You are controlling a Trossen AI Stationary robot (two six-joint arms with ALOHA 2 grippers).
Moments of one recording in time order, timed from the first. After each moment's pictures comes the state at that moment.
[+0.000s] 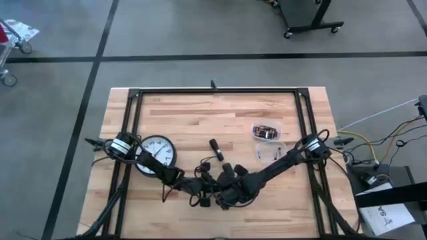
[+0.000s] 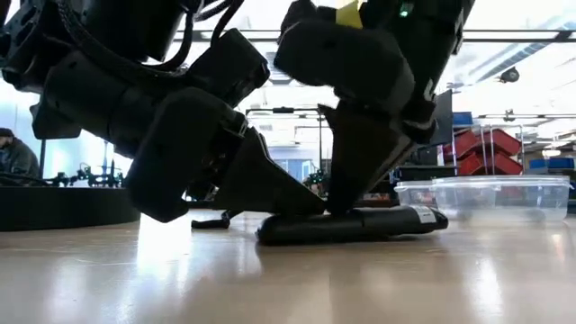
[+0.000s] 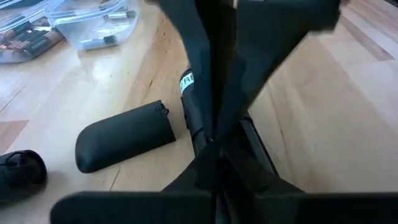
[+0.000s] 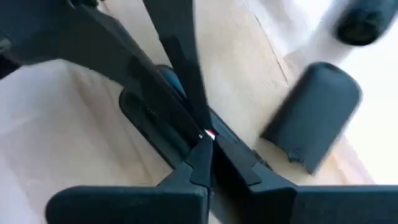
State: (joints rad) left arm -0.44 2.05 0.84 0.71 -0.46 -0.14; right arm 0.46 2.11 1.52 -0.69 0.35 0.94
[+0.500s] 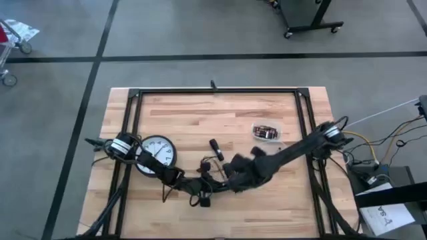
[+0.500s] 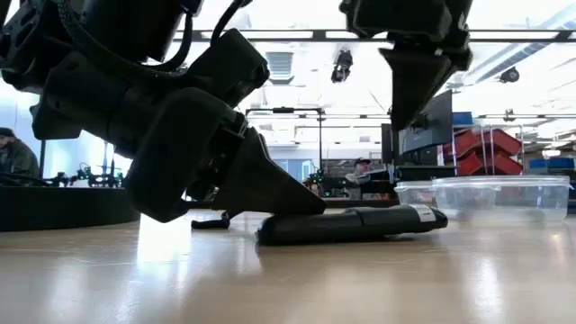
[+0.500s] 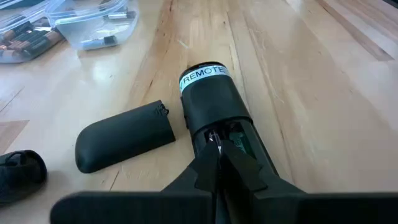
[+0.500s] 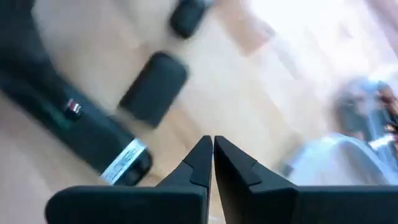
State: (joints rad) left arm -0.44 2.05 0.84 0.71 -0.45 -0.14; right arm 0.39 1.80 1.45 -1.12 0.40 1.03
